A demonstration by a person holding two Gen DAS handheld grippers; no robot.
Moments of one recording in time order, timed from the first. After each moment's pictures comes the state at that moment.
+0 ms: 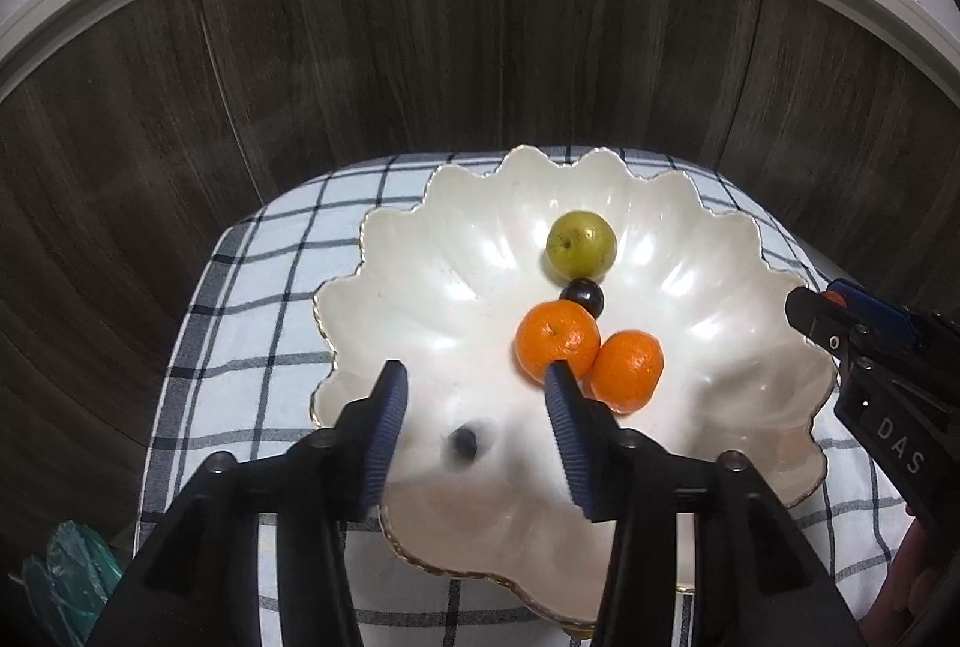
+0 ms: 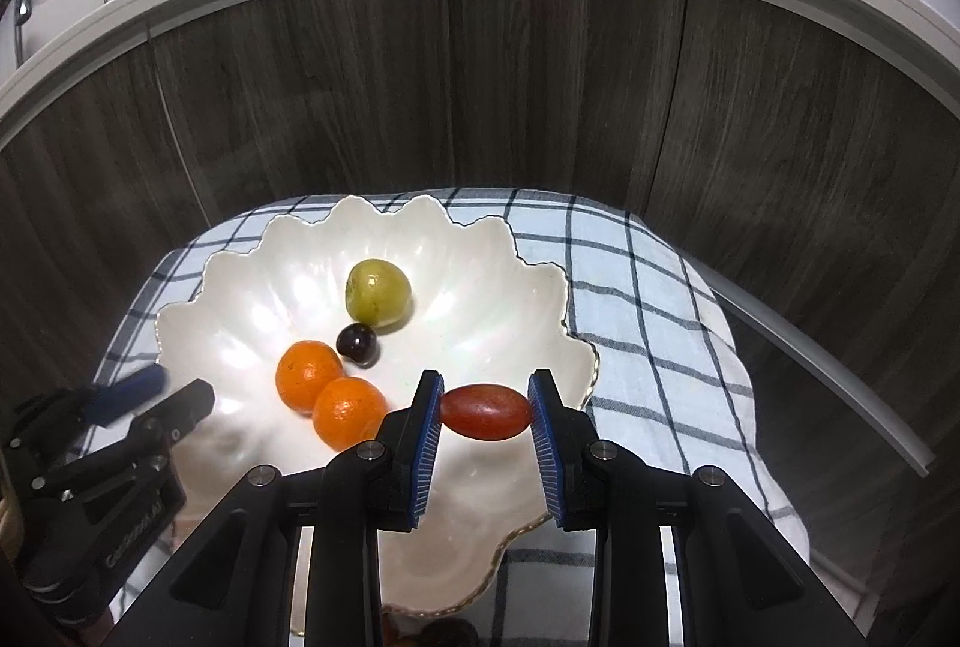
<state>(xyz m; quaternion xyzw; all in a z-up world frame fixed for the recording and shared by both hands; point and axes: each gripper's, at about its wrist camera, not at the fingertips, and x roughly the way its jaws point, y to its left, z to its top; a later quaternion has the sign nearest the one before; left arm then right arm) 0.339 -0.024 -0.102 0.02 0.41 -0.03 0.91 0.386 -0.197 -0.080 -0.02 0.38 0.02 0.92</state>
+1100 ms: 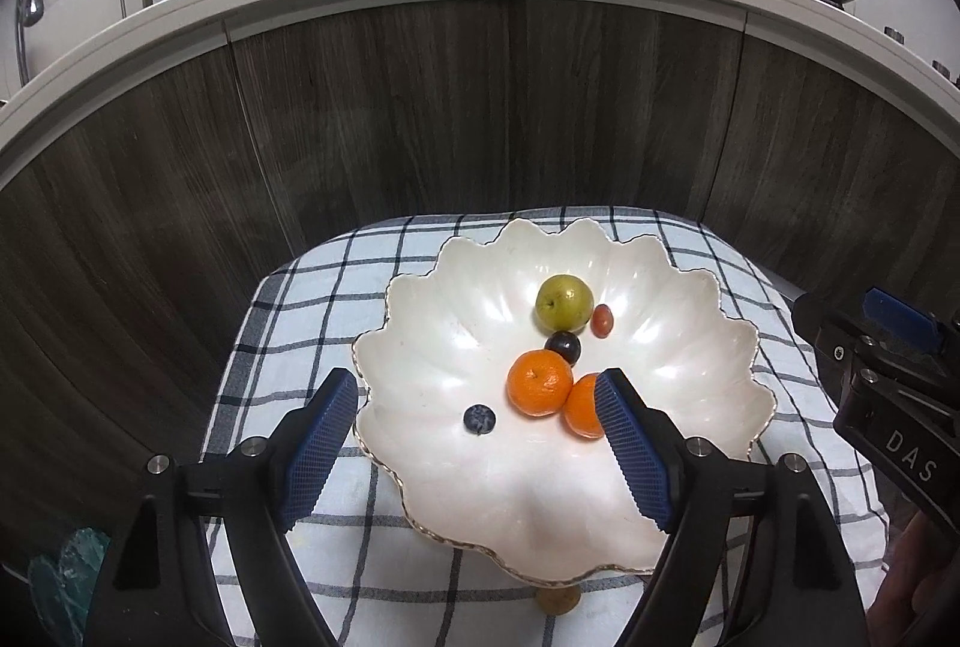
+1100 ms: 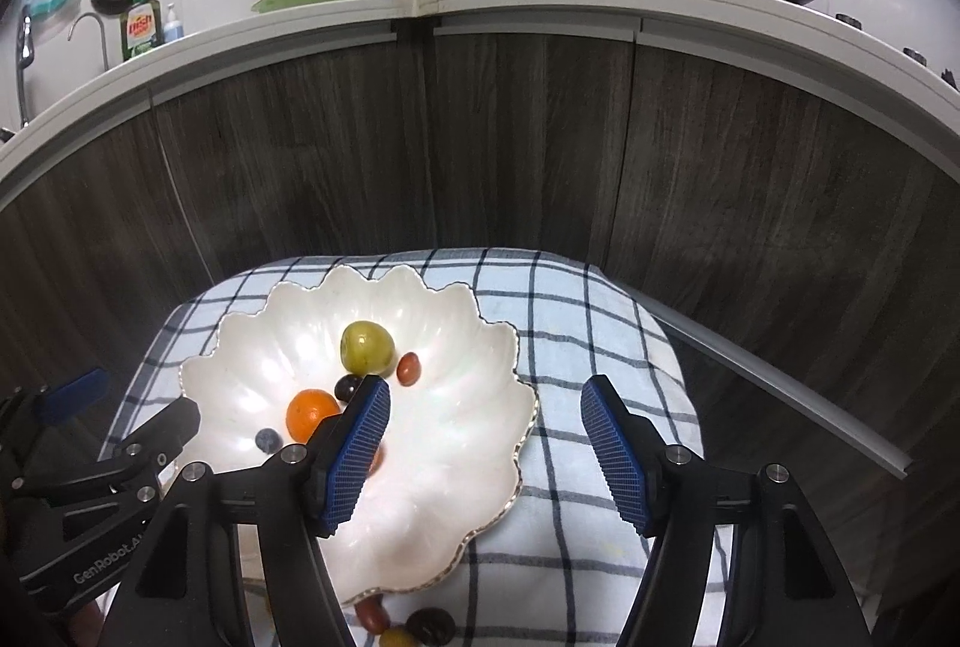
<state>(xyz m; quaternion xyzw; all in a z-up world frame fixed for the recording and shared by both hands) 0.309 -0.031 -0.048 0.02 0.36 -0.01 0.93 0.357 -0.216 -0.034 0.00 0.33 0.00 0.94</state>
